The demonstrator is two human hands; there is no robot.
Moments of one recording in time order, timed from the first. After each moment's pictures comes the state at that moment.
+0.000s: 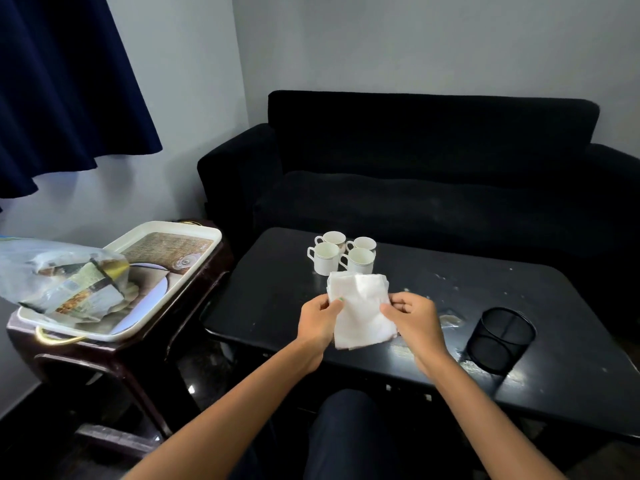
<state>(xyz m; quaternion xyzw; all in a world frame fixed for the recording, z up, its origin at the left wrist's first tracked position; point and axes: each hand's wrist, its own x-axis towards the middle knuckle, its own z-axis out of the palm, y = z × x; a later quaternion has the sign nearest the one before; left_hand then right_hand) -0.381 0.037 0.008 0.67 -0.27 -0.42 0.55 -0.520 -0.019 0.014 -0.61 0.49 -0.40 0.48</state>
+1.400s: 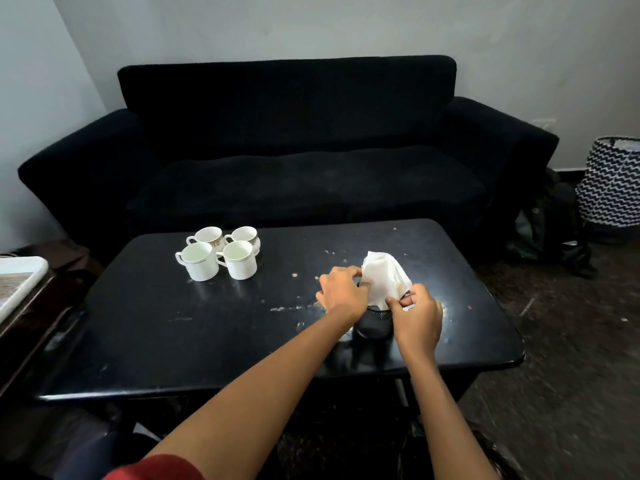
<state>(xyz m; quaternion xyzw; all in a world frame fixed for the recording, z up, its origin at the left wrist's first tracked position) -0.589 -0.127 -0.031 0.74 -0.53 -0.27 0.31 -0.692 -0.098 -0.049 -0.49 0.72 -0.45 0.19</state>
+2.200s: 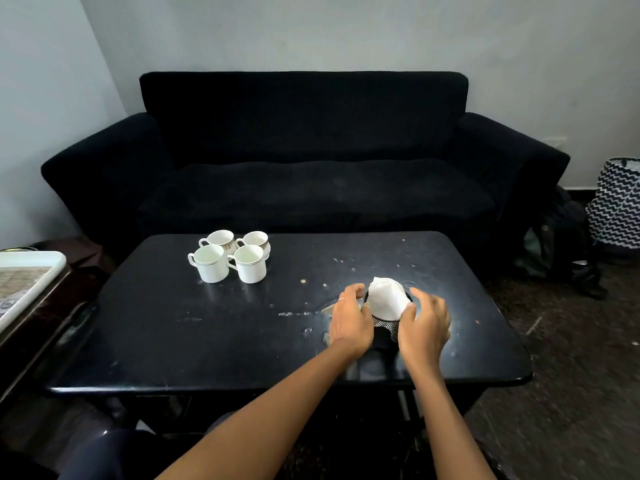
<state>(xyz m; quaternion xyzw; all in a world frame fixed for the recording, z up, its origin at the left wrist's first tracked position) -0.587 -0.096 -0.047 0.69 -0.52 -0.34 0.38 -0.685 -0.100 -0.050 -0.50 0.72 -0.45 0.17</state>
